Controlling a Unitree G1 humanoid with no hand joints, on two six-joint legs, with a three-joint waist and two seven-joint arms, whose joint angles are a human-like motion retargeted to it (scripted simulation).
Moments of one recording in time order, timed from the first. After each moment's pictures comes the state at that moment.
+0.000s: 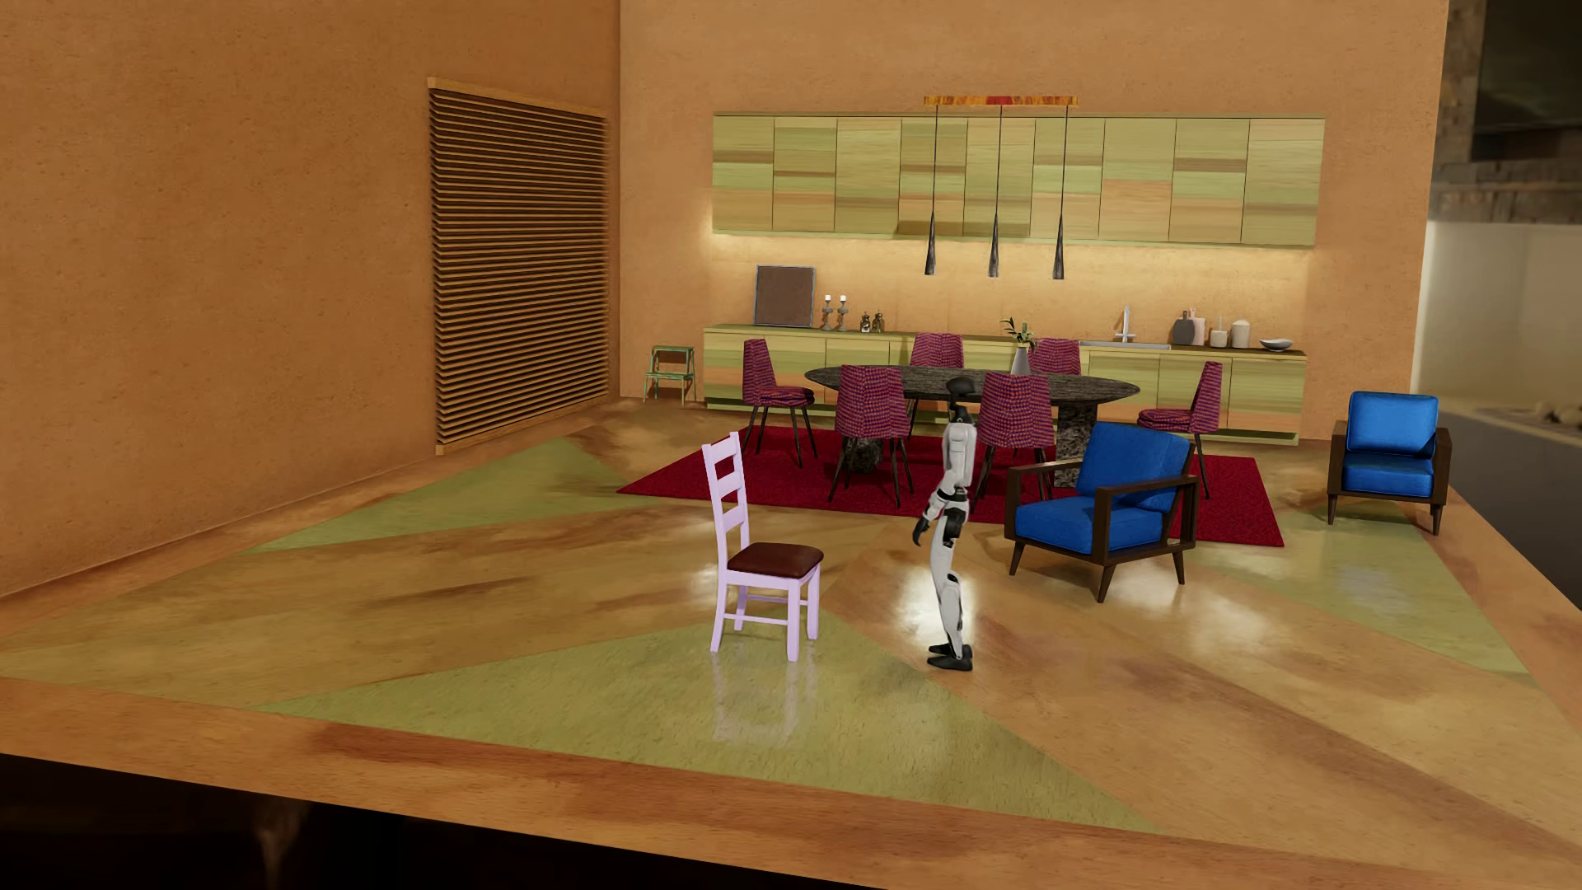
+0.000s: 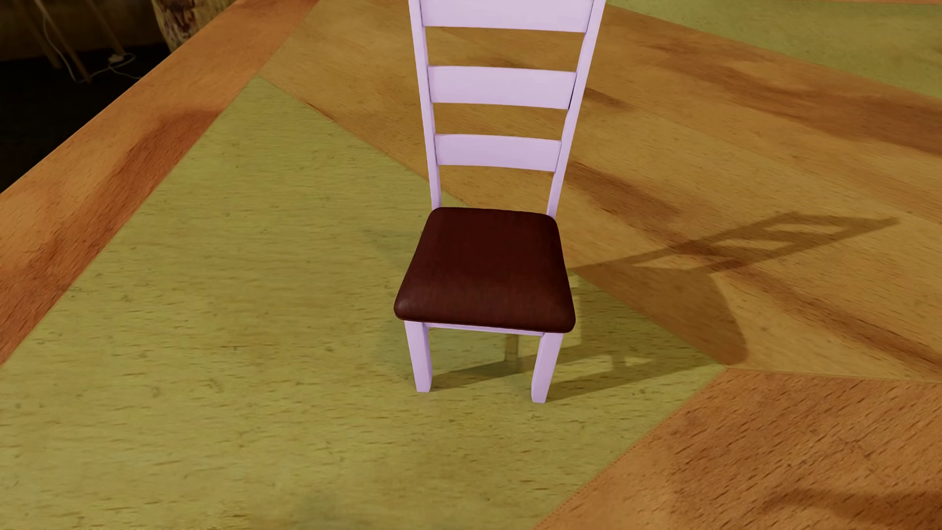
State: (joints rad) body 0.03 -0.02 0.00 -0.07 0.00 -0.02 -0.02 -0.08 0.04 0.18 0.26 0.01 0.02 -0.24 -0.27 0.13 -0.14 0.05 -0.01 -0.45 0.52 0.96 0.90 0.81 -0.83 0.09 0.27 0.08 0.00
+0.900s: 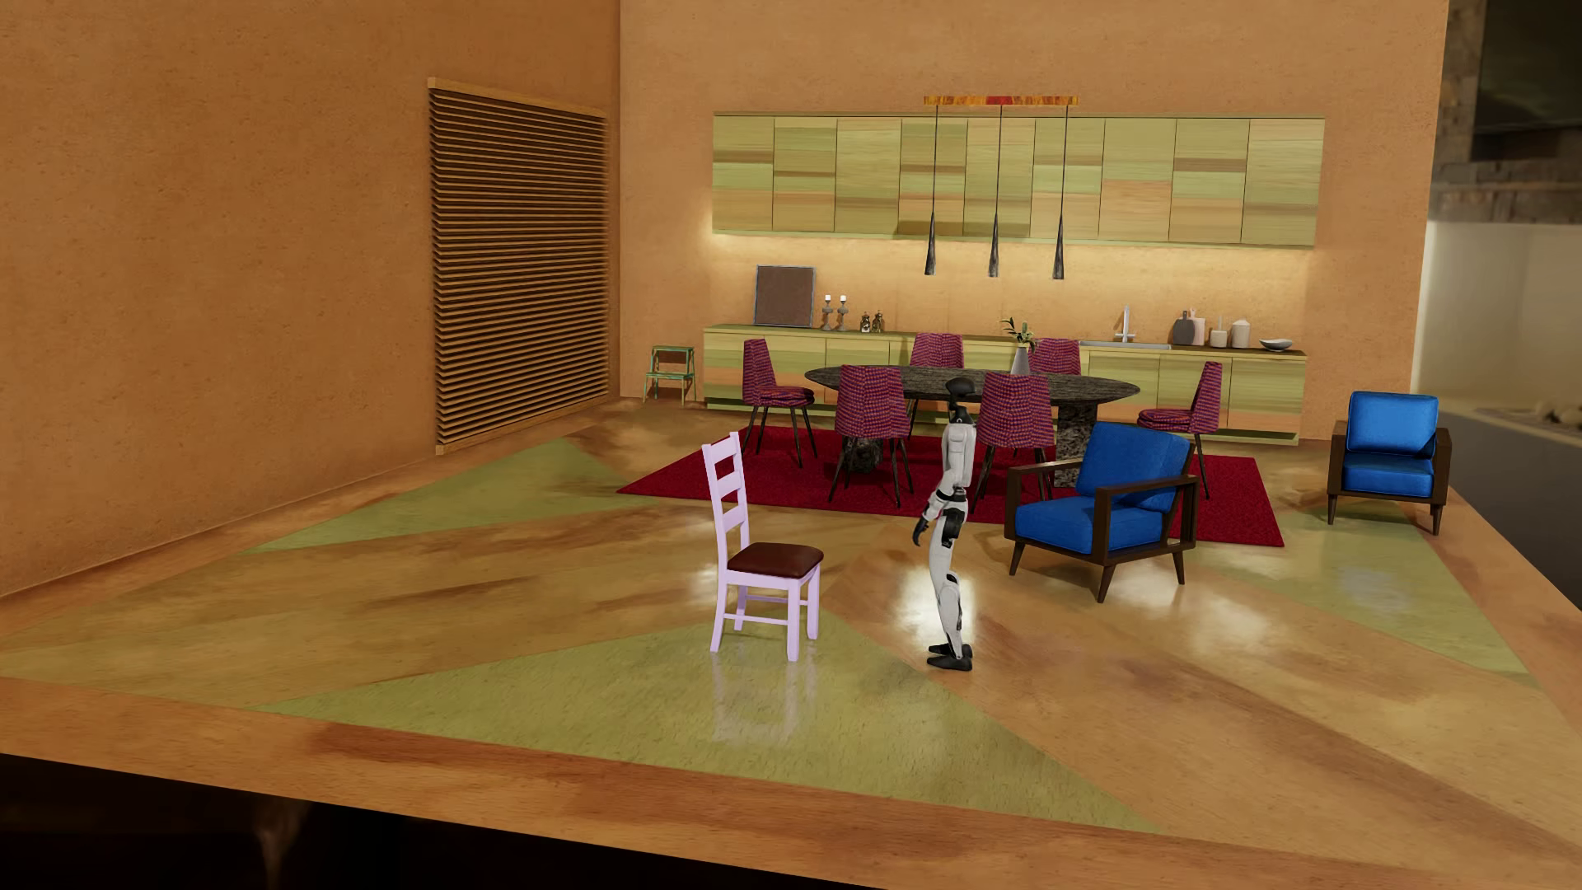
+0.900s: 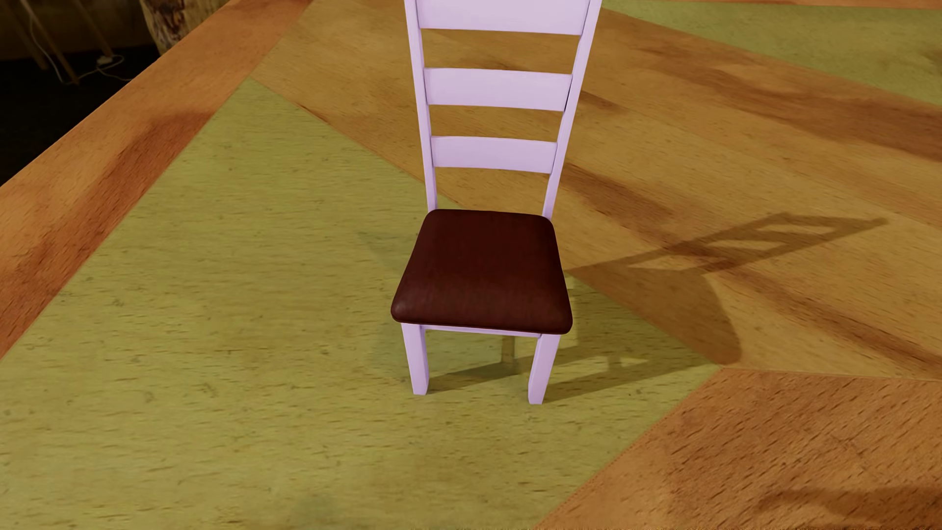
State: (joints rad) body 0.05 -0.01 0.00 -0.08 0.00 -0.03 -0.01 -0.07 0.05 0.19 0.28 0.01 0.01 -0.25 -0.28 0.15 -0.15 0.06 -0.01 -0.53 0.55 0.96 0.90 0.82 -0.83 0.07 0.24 0.07 -0.01
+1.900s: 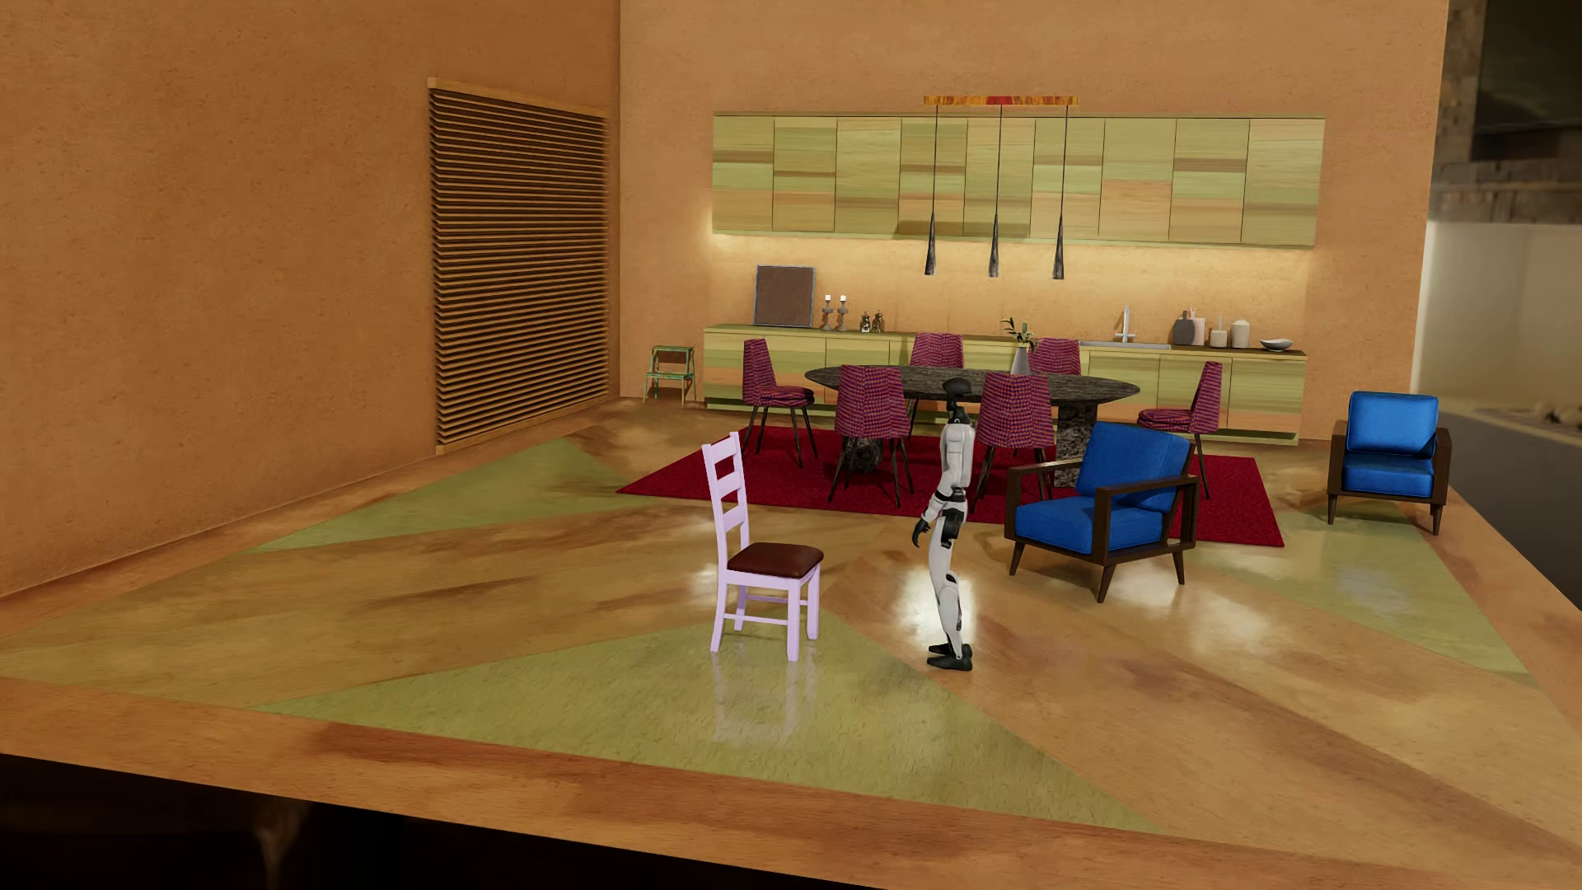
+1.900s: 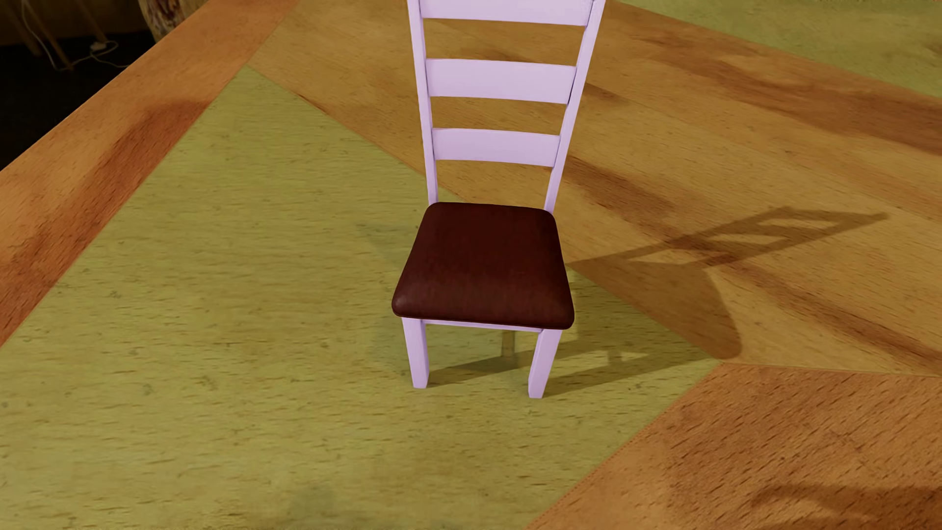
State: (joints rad) body 0.05 -0.02 0.00 -0.08 0.00 -0.03 -0.01 -0.07 0.06 0.19 0.30 0.00 0.03 -0.25 -0.28 0.17 -0.15 0.06 0.00 -0.56 0.57 0.96 0.88 0.79 -0.81 0.08 0.27 0.08 -0.02
